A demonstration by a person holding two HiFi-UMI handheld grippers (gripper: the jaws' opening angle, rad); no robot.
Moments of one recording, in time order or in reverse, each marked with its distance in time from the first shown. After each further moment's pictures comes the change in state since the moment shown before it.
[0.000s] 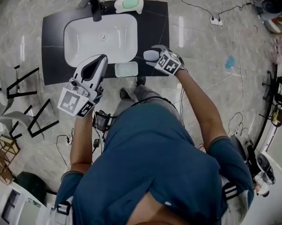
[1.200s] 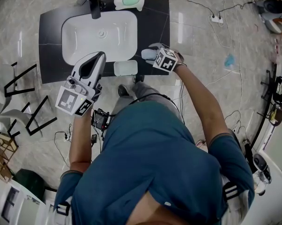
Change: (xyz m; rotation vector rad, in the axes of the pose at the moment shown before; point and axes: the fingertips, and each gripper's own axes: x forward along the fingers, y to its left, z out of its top) left arm 0.005 0.017 -0.005 -0.021 0.002 0.022; right arm 0.016 0.001 -0.005 -0.114 0.109 0.071
